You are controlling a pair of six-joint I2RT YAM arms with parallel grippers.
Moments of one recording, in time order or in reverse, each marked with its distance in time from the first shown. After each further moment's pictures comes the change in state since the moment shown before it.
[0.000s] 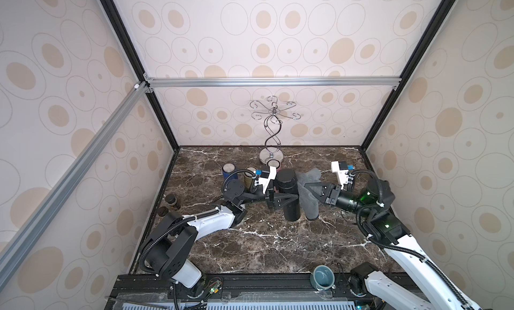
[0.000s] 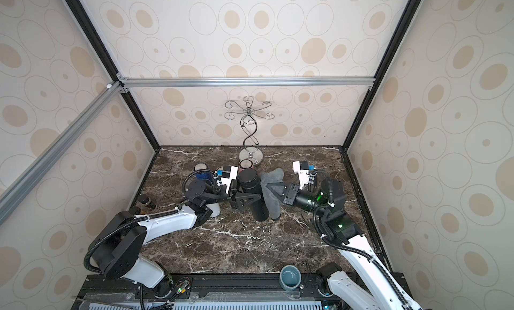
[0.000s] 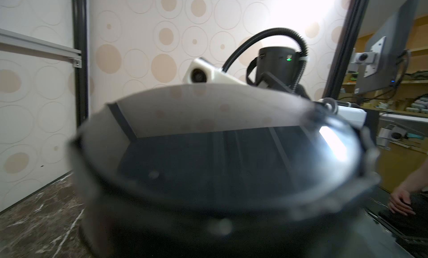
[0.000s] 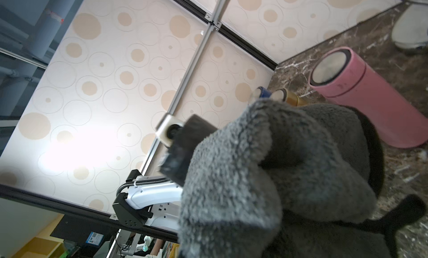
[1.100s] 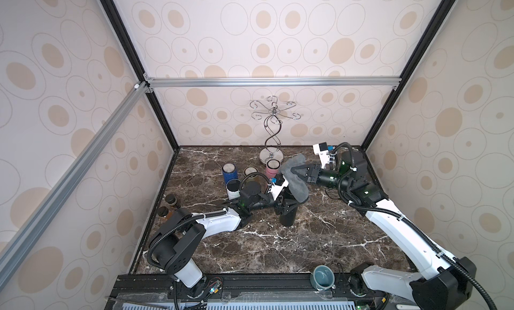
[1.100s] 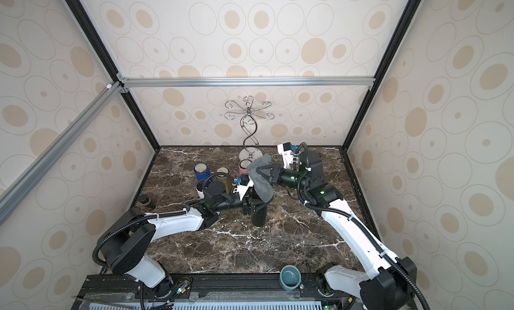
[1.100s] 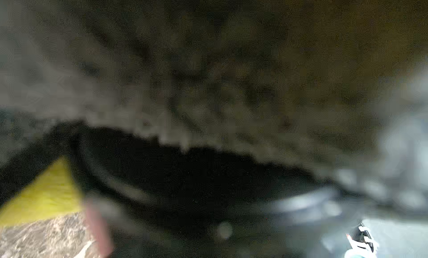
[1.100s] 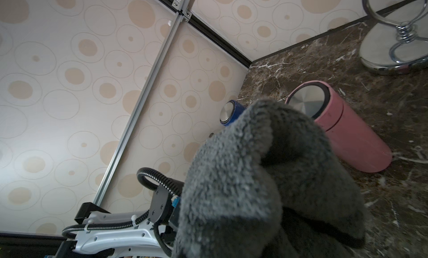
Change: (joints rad) left arm -0.090 0.055 0.004 -0.357 -0.219 0.270; right arm 0.016 0.373 0.257 -0.146 0.070 -0.182
